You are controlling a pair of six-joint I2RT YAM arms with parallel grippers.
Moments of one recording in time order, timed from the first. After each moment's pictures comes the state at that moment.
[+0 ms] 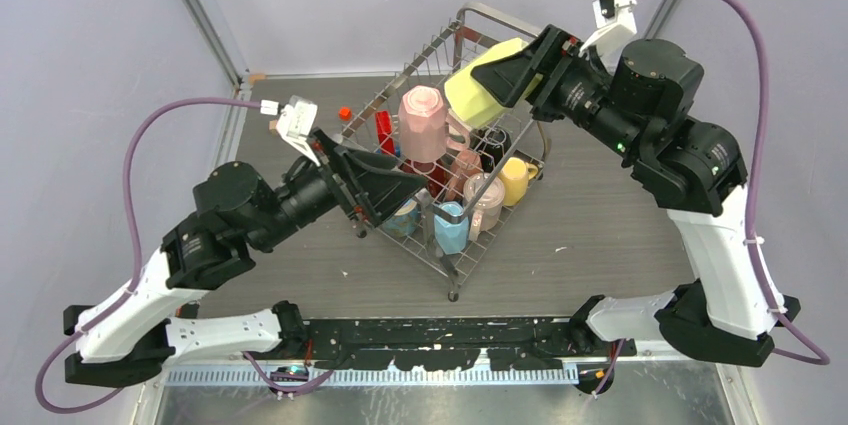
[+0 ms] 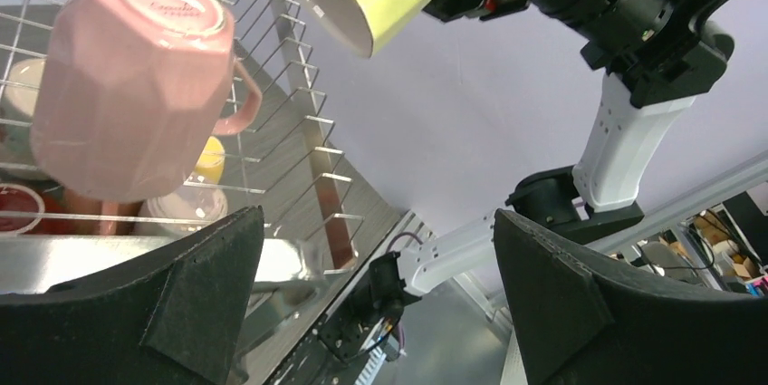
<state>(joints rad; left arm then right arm) -1.14 0.86 1.39 -0.44 -0.19 -0.62 0.72 1.29 2.08 -0.89 0.14 0.65</state>
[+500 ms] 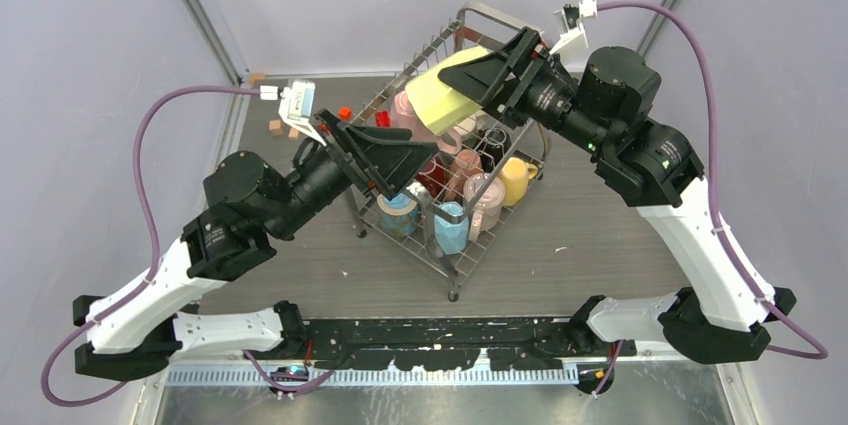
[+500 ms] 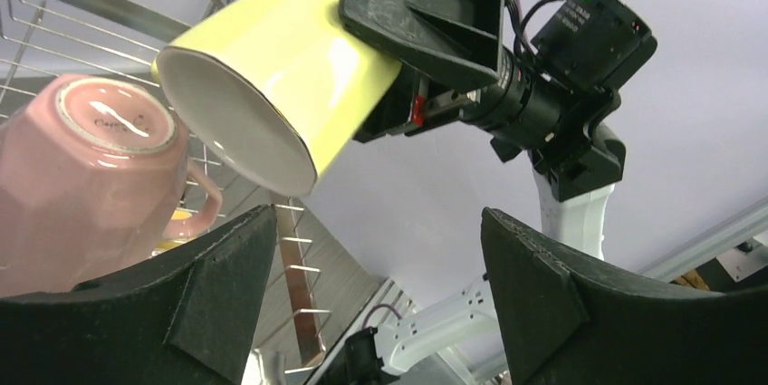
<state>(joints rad) -1.14 0.94 1.40 -0.22 -0.24 -0.63 0.73 1.26 1.85 -0.62 -0.06 0.95</state>
